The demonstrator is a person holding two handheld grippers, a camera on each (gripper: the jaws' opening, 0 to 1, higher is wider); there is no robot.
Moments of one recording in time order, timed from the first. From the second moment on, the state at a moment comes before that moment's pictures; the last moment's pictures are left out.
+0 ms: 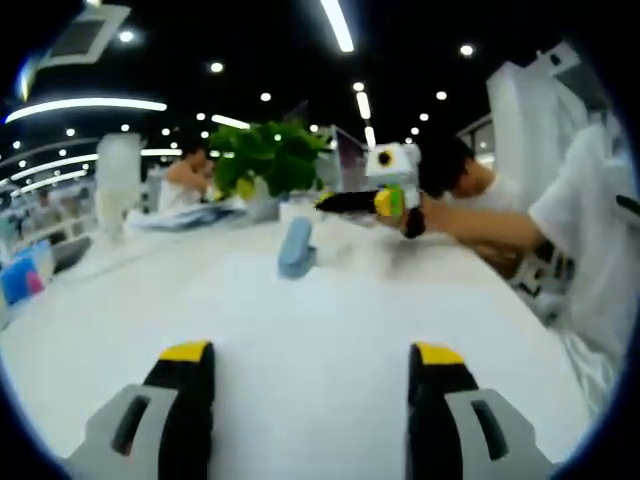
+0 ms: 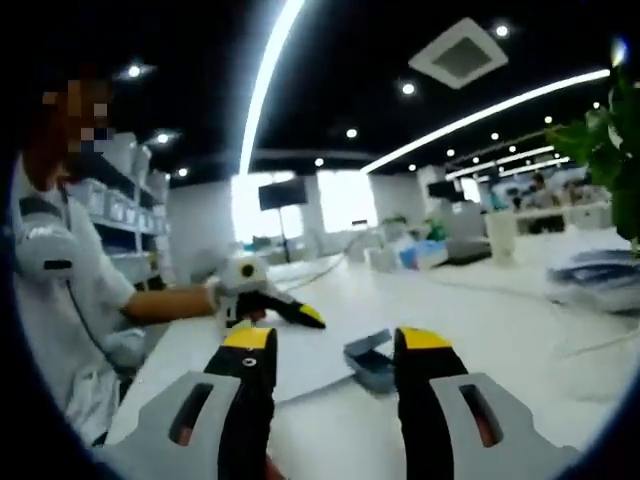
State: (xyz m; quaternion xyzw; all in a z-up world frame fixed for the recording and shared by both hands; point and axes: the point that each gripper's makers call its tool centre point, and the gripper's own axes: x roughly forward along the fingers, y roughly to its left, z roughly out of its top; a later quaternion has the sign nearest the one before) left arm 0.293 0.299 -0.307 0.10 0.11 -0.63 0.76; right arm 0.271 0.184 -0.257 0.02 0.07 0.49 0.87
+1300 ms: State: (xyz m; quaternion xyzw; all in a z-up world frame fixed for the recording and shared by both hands) left arm 0.293 0.298 -0.308 0.10 0.11 -0.63 0.76; right arm 0.306 0.192 -0.309 -0.09 0.13 0.56 0.82
